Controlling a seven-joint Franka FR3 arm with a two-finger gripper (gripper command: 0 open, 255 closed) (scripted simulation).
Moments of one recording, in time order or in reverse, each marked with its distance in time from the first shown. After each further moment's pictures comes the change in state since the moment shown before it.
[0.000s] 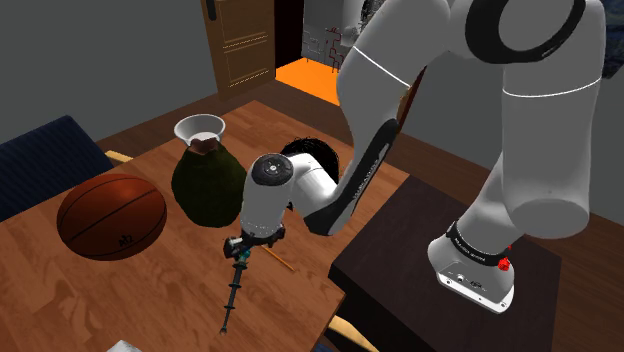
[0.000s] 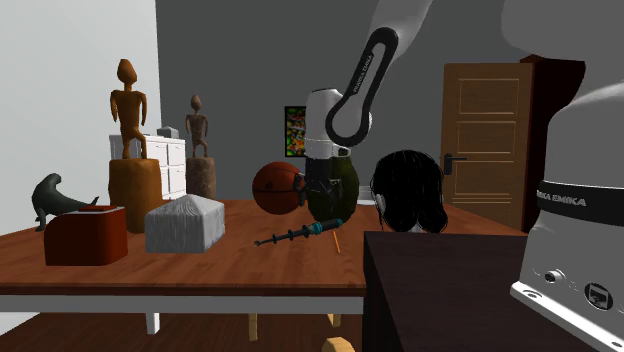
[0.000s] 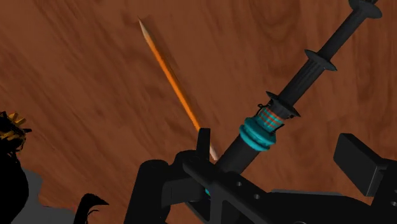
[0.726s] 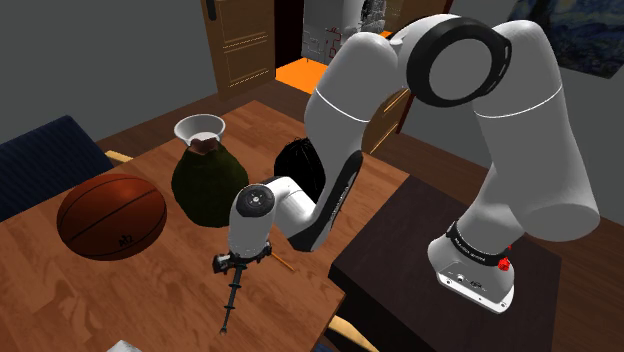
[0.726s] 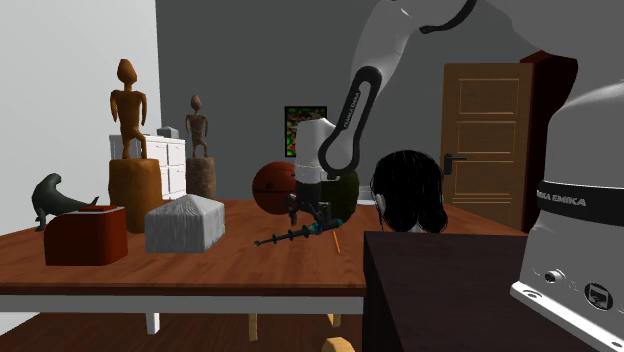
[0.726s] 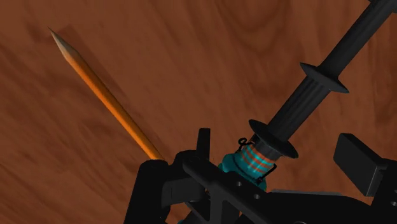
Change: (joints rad) arm 0.157 0.227 -0.143 0.202 -0.114 0.046 0.162
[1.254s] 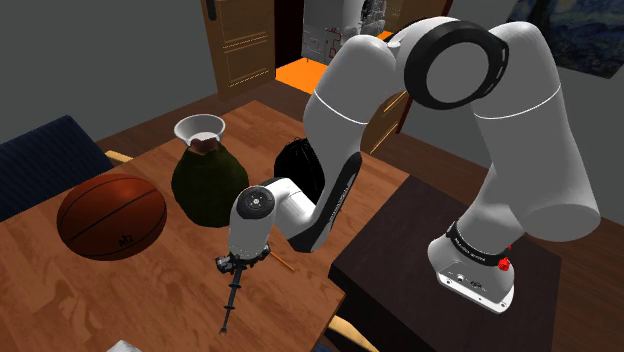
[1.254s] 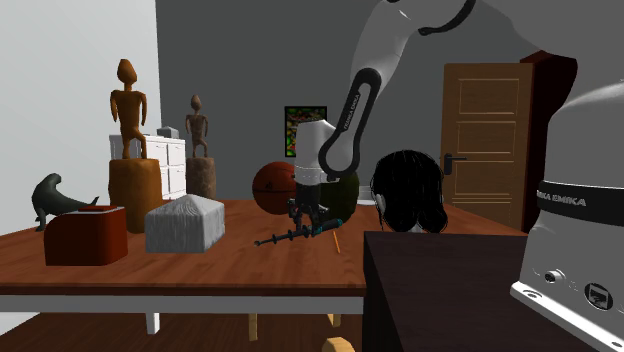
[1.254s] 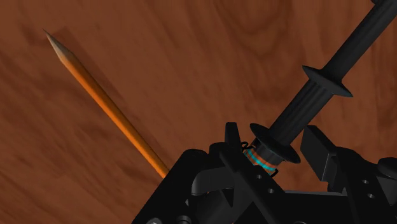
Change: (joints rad) arm 0.009 0.011 -0.009 0.007 -0.008 0.007 0.010
